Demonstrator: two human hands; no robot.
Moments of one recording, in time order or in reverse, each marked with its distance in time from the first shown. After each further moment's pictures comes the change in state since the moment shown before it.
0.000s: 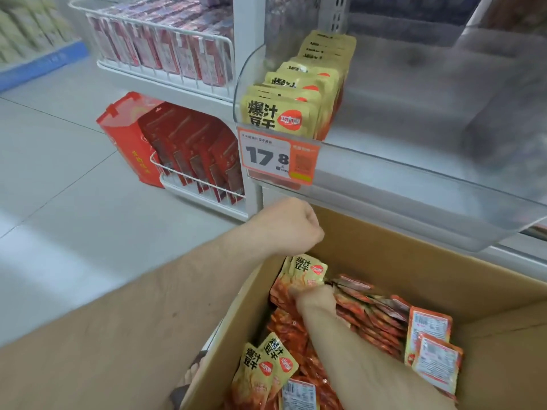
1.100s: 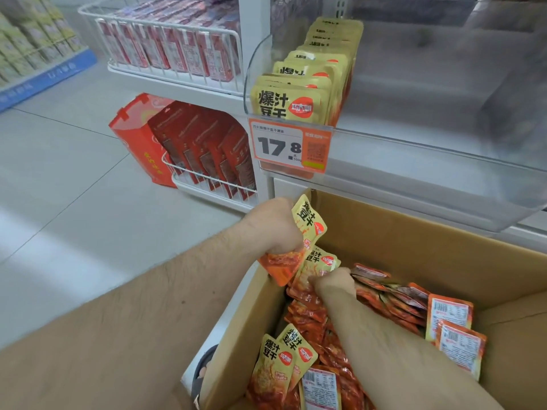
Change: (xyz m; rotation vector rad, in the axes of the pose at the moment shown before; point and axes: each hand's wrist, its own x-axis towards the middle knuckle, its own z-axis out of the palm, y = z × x) left_hand -0.002 -0.032 -0.004 0.134 -0.011 -0.135; right_hand -0.017 -0.032 -0.015 -0.195 0.096 0.067
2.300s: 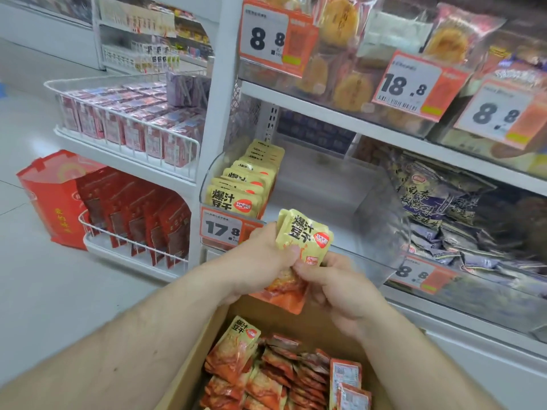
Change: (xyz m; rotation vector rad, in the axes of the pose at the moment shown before) left_hand -0.060 0.063 -0.040 -0.752 -0.132 0.502; right_hand -0.220 -0.062 -0.223 0.558 -0.297 -0.682
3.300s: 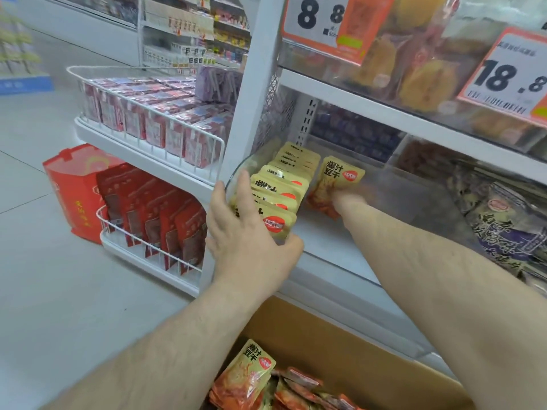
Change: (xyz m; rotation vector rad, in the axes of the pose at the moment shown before) left_hand 0.054 -0.026 -0.024 0.413 0.864 0.142; right_hand 0.270 -0.046 -0.028 -0.232 0.379 -0.003
